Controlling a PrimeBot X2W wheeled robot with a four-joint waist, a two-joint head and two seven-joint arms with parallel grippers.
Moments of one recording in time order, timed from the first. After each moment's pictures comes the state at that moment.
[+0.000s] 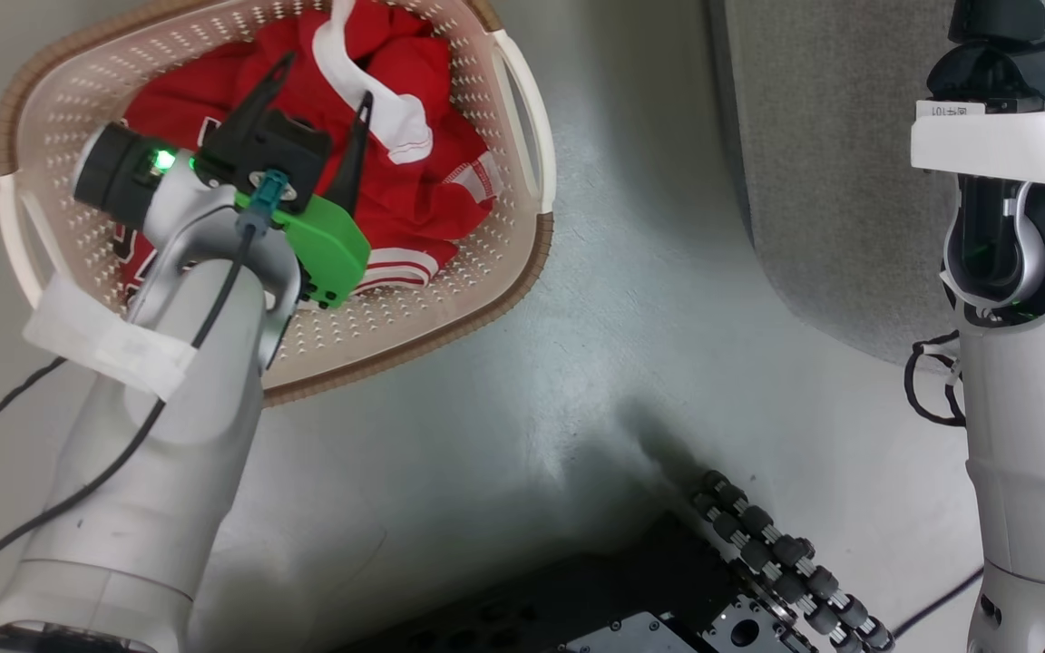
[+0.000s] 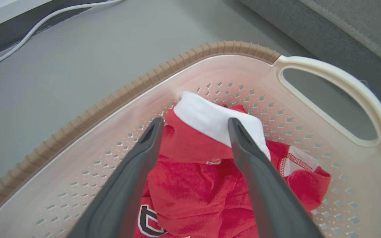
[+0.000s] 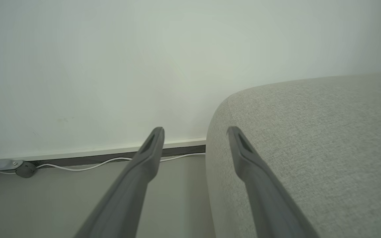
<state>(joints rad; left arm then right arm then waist) -0.82 0.05 -0.42 0.66 0.04 -0.09 -0.20 -0.62 -0.06 0.07 -0.05 0.29 0.04 -0.25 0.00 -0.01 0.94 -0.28</state>
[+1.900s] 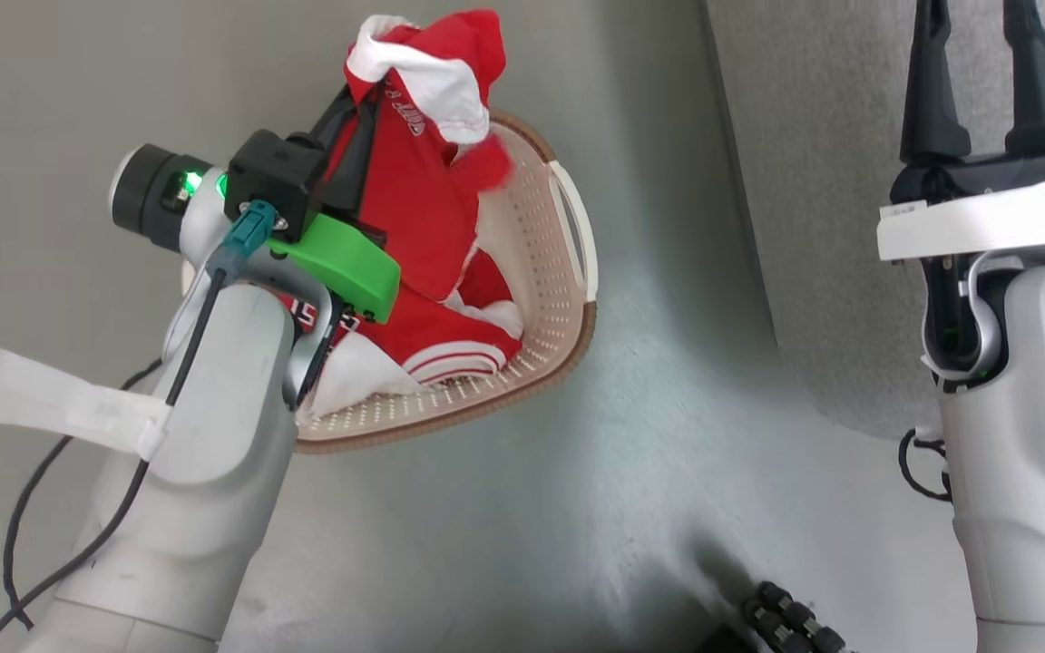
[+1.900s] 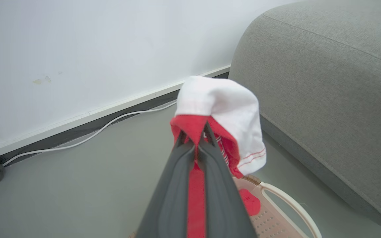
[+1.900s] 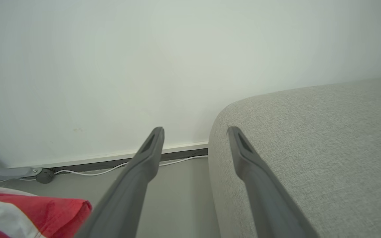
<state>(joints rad) -0.74 0.04 -0.42 0.49 -0.15 -0.10 -0.25 -0.51 -0.05 0.00 0.14 0.21 0.09 -0.25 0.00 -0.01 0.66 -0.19</state>
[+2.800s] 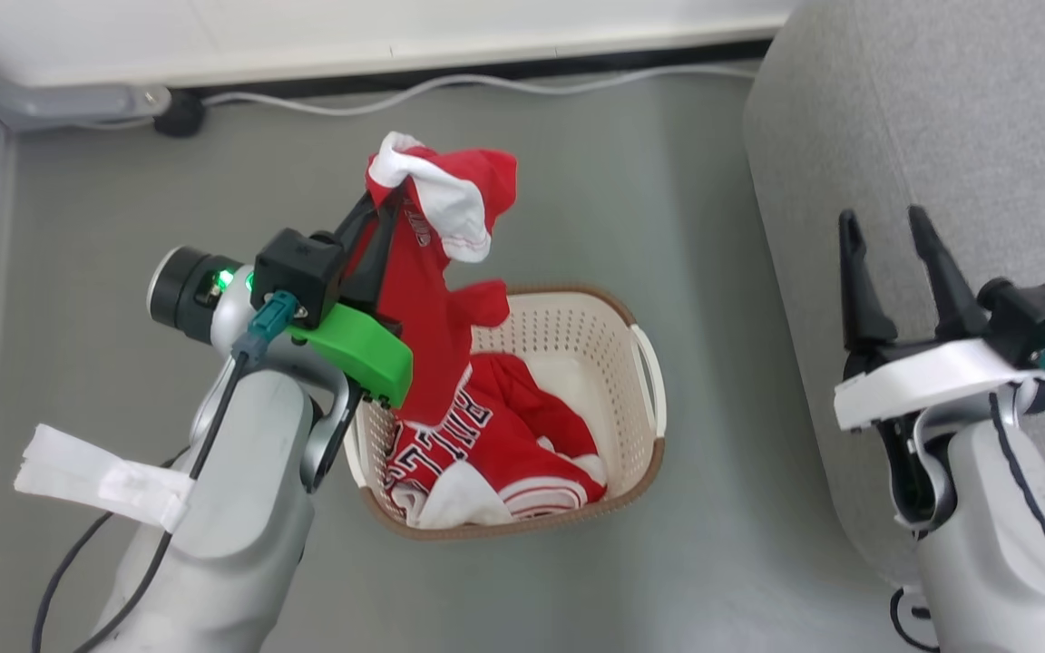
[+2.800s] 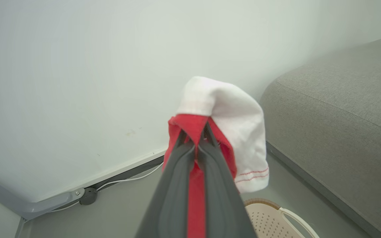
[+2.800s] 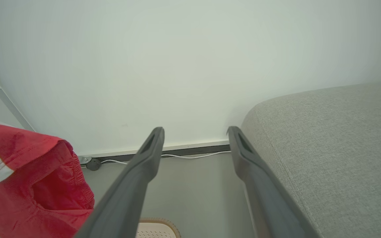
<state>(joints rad) -0.59 0.04 -0.43 0.46 -0.18 -0.10 -0.25 -0.28 -0.05 0.02 0.27 0.18 0.11 -0.25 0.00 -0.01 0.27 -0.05</state>
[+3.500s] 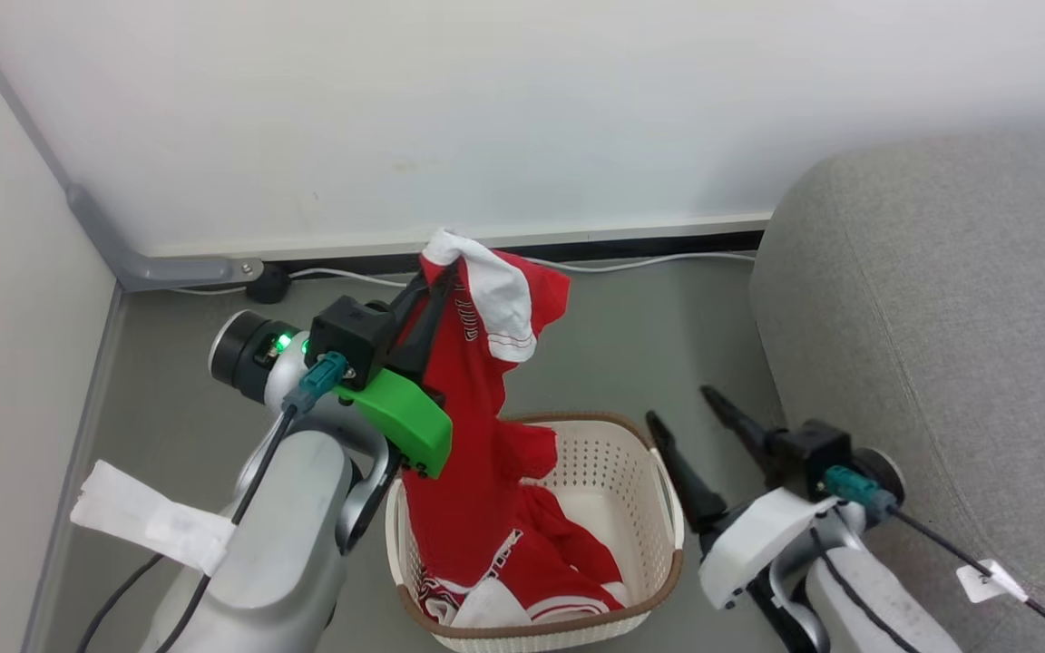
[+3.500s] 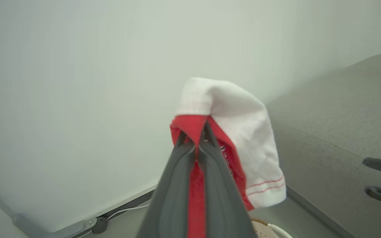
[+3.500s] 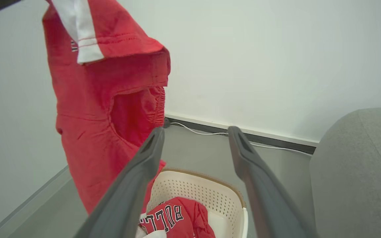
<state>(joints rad) -0.50 0.04 -0.52 0.45 -0.24 -0.11 -0.24 -0.15 -0.05 0.39 0.42 0.16 0.12 -0.25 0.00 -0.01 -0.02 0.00</state>
